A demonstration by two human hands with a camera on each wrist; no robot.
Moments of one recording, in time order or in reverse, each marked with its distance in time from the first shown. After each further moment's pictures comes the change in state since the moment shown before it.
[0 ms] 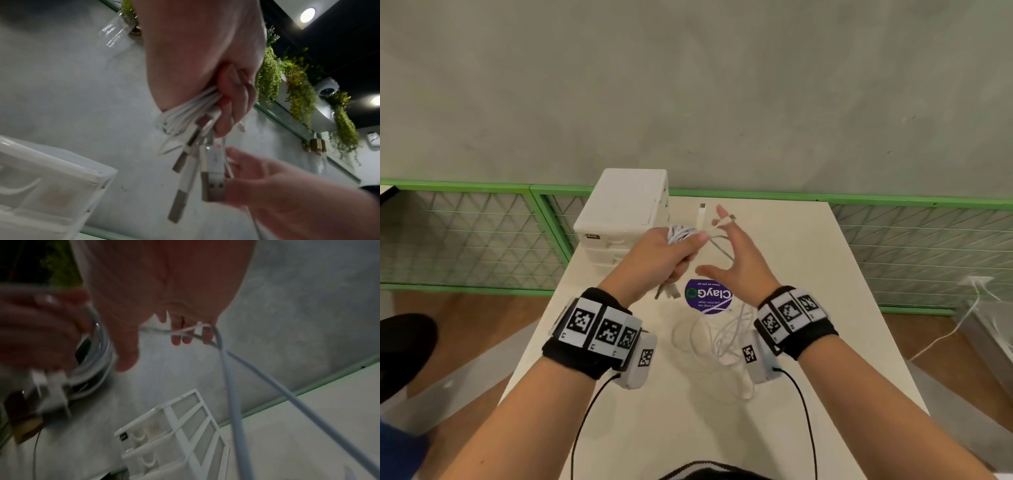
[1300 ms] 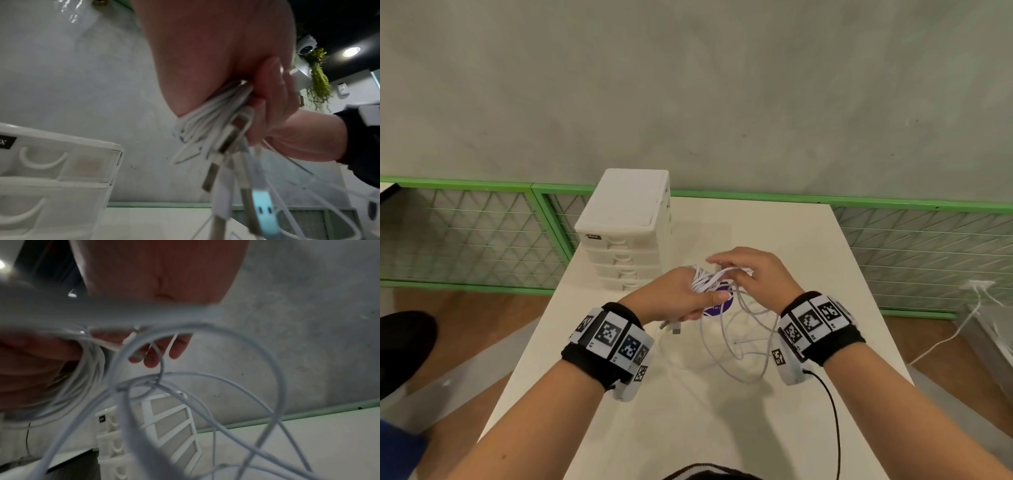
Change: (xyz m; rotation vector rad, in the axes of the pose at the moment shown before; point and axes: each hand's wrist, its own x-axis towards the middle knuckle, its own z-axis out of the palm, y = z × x) left_hand 0.005 -0.035 0.015 0.430 -0.325 -0.081; right_hand -0.009 0.023 -0.020 -0.082 -0.144 -0.148
